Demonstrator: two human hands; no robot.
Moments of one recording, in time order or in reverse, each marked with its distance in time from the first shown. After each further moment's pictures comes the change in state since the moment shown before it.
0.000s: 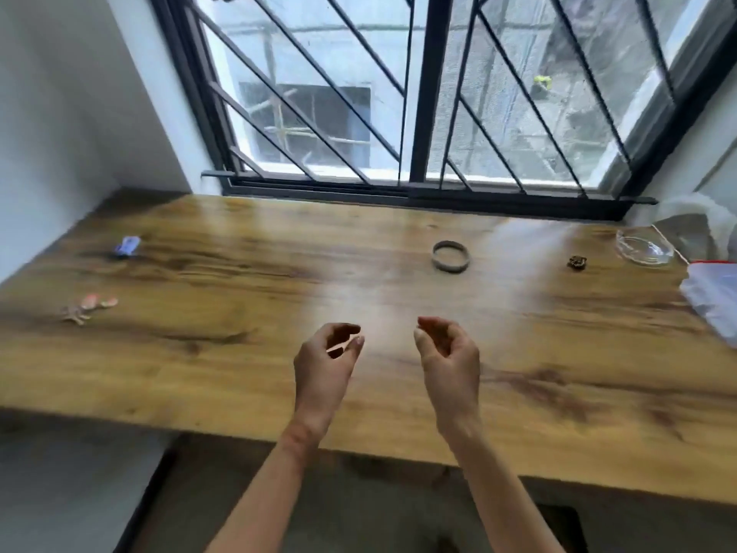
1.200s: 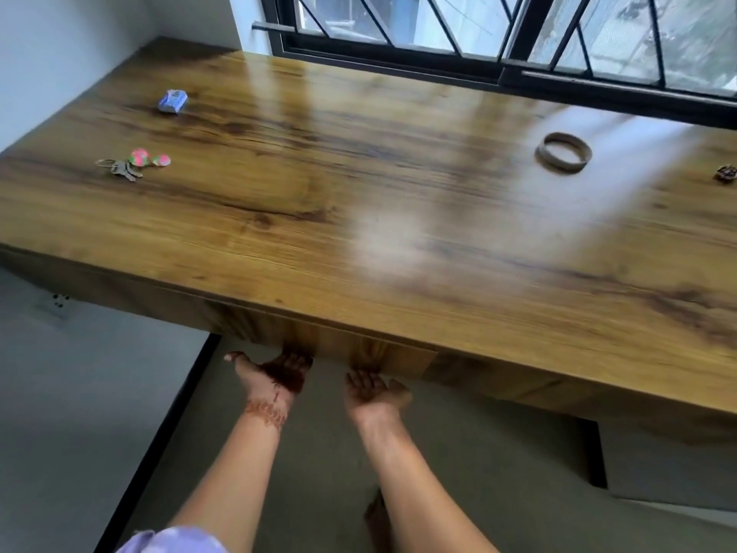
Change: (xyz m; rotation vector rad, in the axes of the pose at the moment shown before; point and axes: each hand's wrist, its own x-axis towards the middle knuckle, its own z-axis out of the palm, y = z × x) left_hand -0.033 -0.240 -0.132 -1.491 0.397 -0.916; right_hand -0.117 0.203 0.180 1.122 0.374 1.213
